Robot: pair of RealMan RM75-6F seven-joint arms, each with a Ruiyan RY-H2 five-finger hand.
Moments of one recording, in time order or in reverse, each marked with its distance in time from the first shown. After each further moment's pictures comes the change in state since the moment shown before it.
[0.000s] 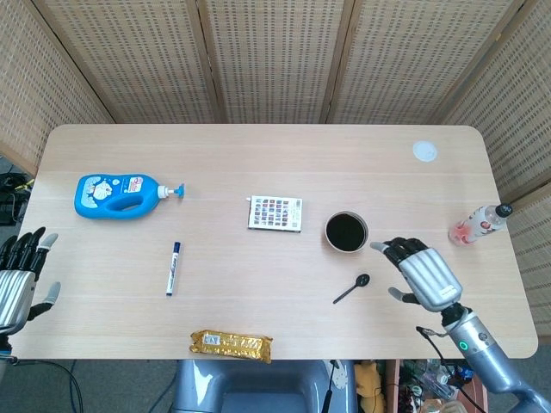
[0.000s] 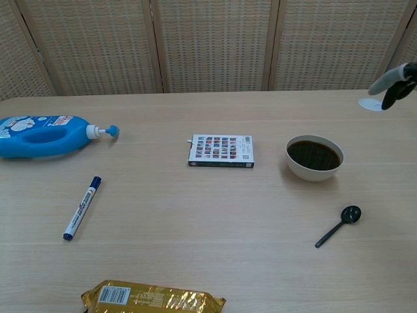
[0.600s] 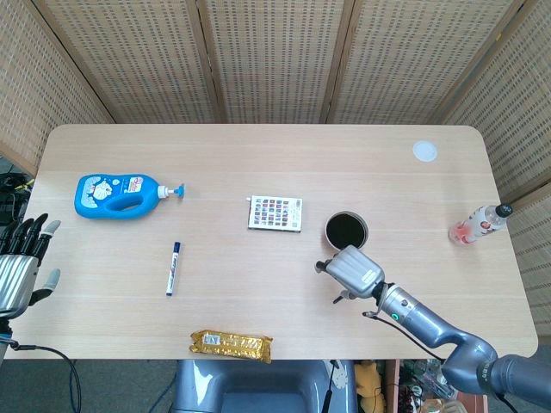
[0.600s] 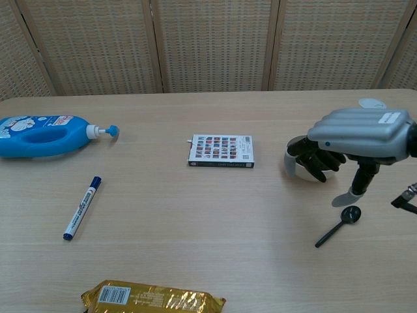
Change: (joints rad) left arm -0.059 0.034 -0.030 -0.004 -0.043 -0.065 0.036; right arm 0.298 -0.200 -0.007 0.161 0.025 -0.385 -0.091
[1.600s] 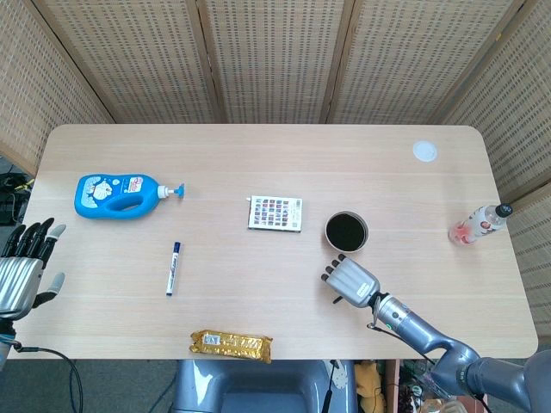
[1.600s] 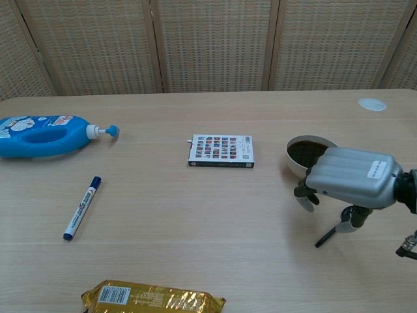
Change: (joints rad) left arm -0.011 -0.005 0.026 0.011 -0.002 -0.019 -0.035; right arm -0.018 -0.214 -0.135 0.305 -0.059 0.143 -0.150
